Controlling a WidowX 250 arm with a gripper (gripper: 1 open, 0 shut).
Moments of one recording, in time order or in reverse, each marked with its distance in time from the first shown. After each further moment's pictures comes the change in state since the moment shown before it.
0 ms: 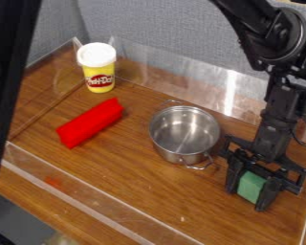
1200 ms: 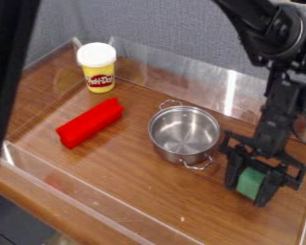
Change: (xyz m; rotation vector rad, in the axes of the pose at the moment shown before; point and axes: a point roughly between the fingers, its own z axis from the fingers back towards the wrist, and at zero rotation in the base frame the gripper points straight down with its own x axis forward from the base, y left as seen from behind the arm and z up) arm -0.004 0.001 0.016 0.002 -0.016 0.006
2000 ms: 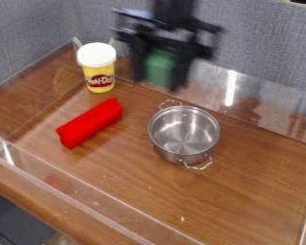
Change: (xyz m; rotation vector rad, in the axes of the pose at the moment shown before) arm -0.116 0.103 0.121 -0.035 -0.264 0.291
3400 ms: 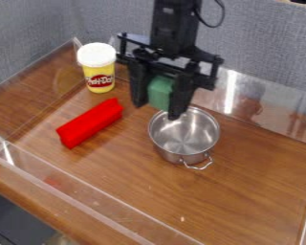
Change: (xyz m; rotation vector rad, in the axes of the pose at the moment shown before) arm 0.002 -0.025 -0.035 0.043 0.072 -0.073
